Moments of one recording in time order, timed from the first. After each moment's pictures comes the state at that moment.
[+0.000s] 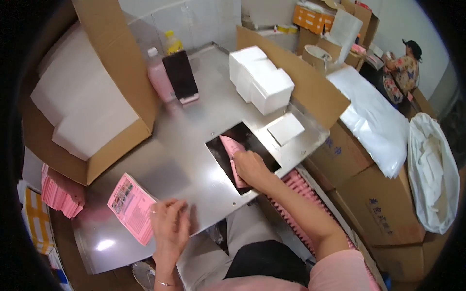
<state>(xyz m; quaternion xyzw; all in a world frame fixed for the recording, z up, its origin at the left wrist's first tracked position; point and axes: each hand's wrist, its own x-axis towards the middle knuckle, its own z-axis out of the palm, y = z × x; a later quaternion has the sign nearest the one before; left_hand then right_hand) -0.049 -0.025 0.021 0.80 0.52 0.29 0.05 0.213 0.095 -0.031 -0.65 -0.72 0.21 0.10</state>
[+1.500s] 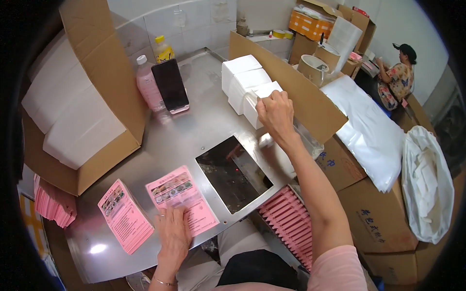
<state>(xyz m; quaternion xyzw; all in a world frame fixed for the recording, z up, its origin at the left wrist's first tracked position) -0.017 0.005 -0.005 0.80 0.54 0.24 0.00 0.318 0.197 0.029 -0.61 -0.68 -0.22 0.35</state>
